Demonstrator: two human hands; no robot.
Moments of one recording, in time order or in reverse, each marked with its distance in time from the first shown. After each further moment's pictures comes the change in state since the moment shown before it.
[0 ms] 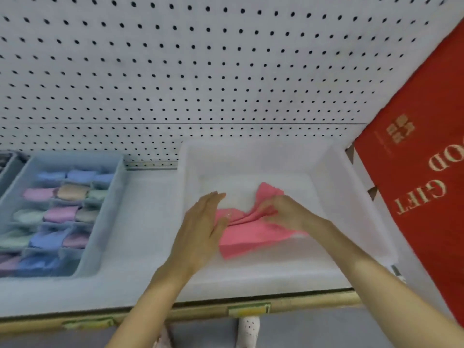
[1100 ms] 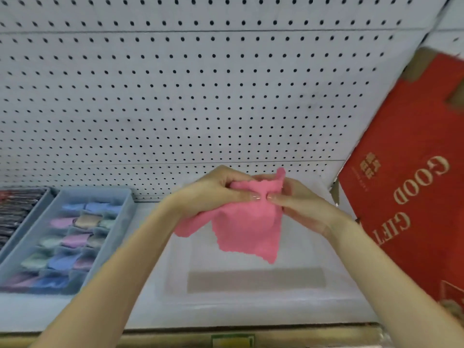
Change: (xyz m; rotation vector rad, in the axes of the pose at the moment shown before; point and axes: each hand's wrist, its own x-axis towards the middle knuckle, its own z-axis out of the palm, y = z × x) left_hand 0.065 0.158 -0.103 -0.417 -0.352 0.121; right_hand -0.085 -0.067 -0.125 0.955 0.013 -0.193
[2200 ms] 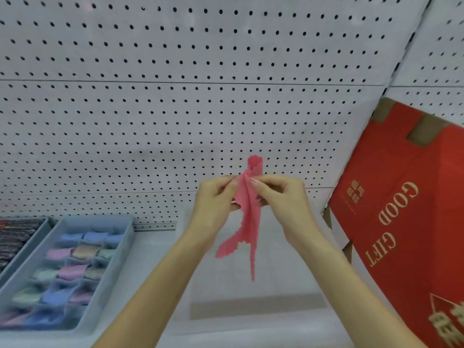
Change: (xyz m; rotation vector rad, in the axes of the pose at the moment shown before) left_hand -0.014 0.017 0.014 -0.372 0.610 0.072; right_hand -0.003 -0.065 0.080 -0.105 0.618 -0.385
